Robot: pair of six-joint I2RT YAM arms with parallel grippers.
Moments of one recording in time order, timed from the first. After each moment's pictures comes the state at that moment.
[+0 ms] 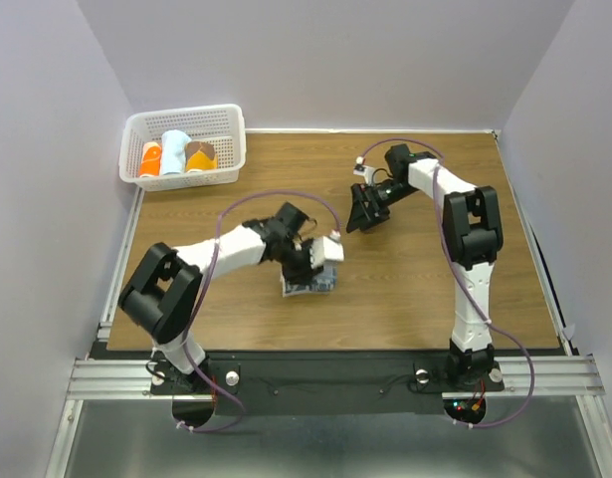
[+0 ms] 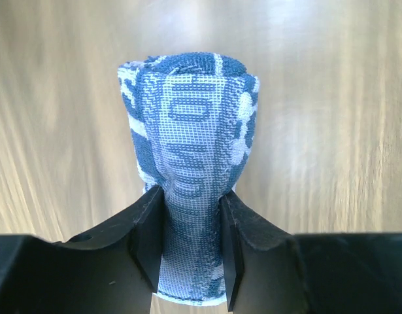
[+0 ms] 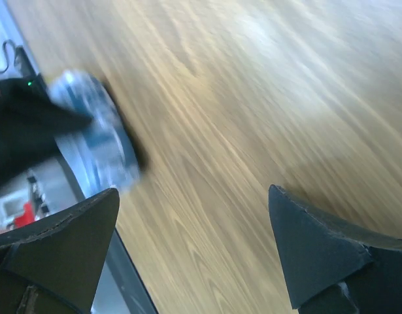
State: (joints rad) left arm -0.75 1.60 0.95 -0.43 0.44 0.76; right arm 0.25 2.26 1.79 -1.00 -0.92 -0.29
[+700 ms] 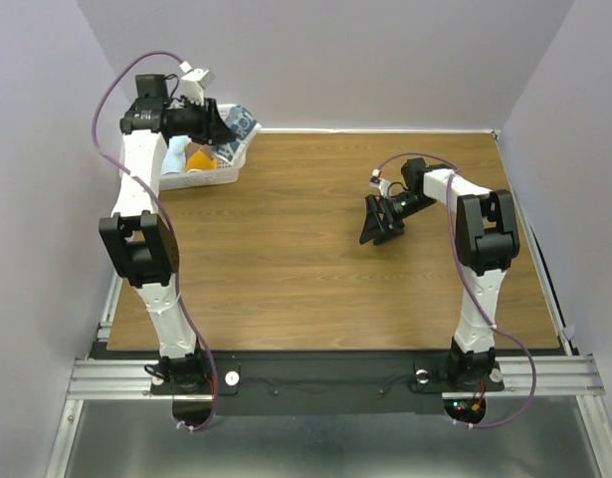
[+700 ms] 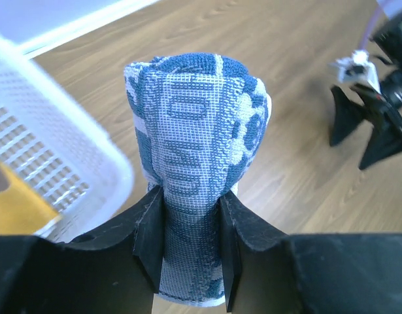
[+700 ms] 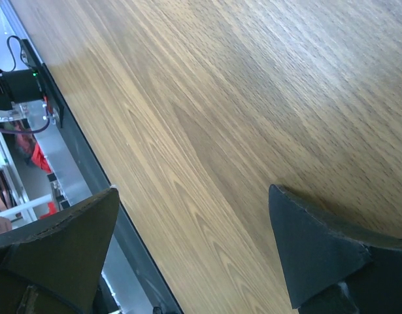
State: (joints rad) left arm 0.03 1.99 2.08 -0.78 0.85 0.19; right arm 0.15 2.13 1.55 -0.95 -0.91 -0.29
